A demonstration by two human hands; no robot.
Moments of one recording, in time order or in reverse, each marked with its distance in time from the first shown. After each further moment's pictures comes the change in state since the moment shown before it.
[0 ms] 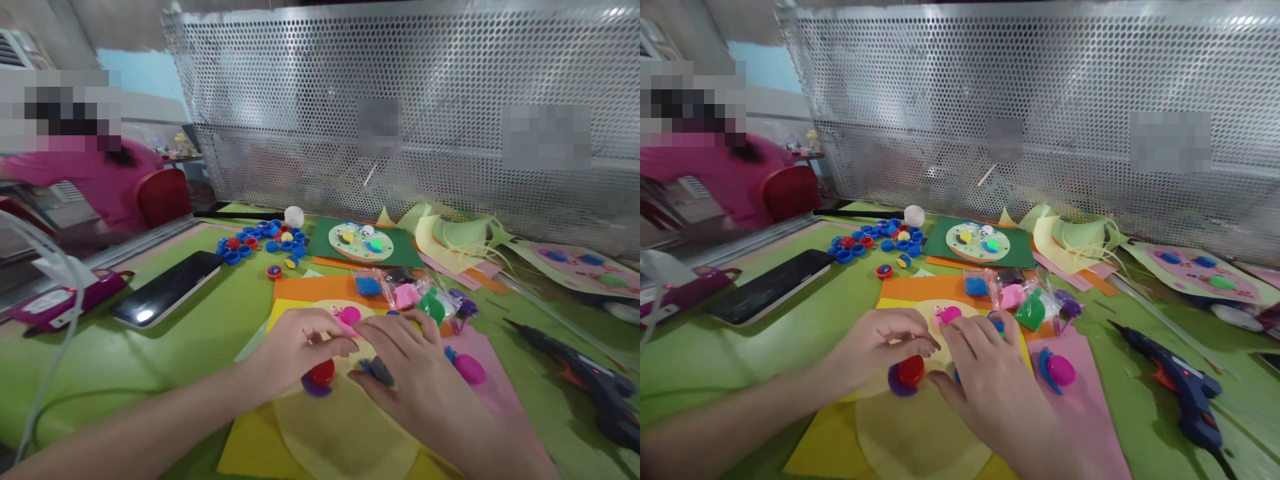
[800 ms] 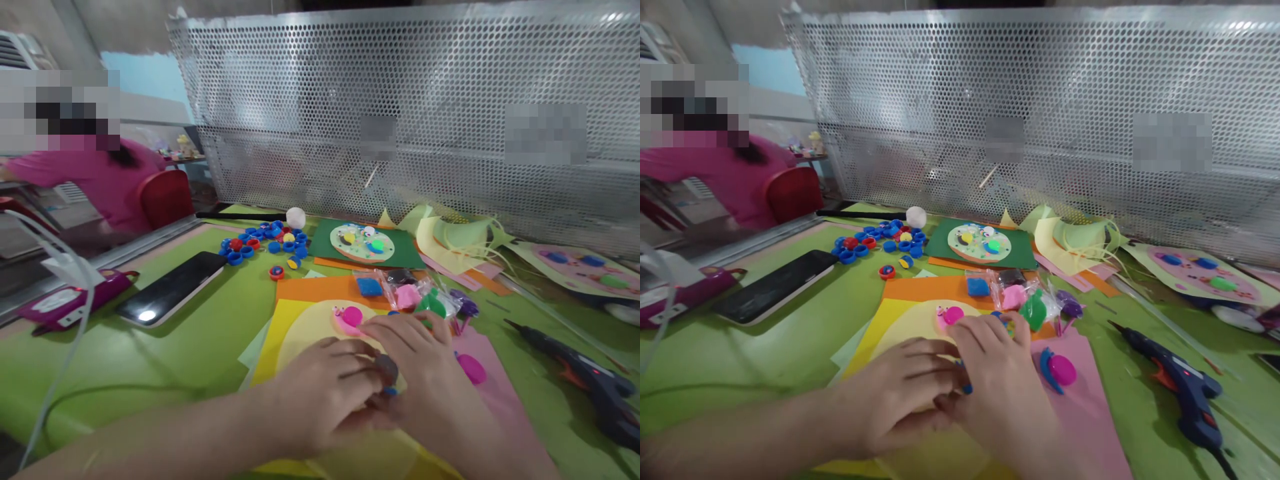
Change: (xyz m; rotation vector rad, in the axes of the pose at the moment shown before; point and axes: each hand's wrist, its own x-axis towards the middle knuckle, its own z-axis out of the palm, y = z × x) left_hand -0.014 -0.002 0.024 0.593 -0.075 0.730; right_hand 0.001 -0.005 -0.005 0.146 0.086 0.146
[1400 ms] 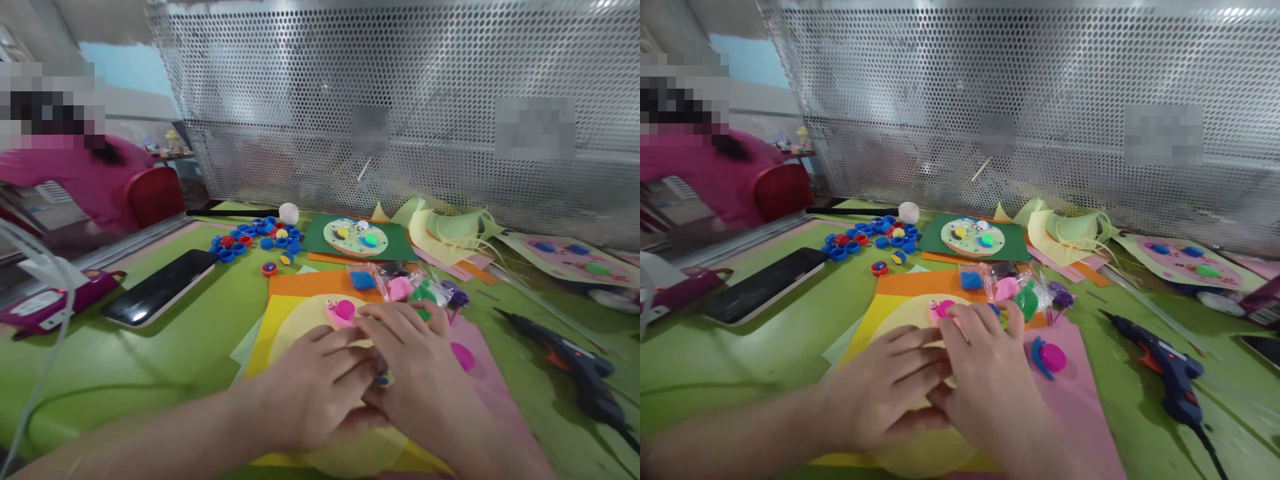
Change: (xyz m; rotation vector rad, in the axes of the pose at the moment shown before) left_hand 0.004 0.004 0.005 0.261 0.070 0.061; right_hand 0.002 -0.010 -0.005 -0.146 0.024 -0.038
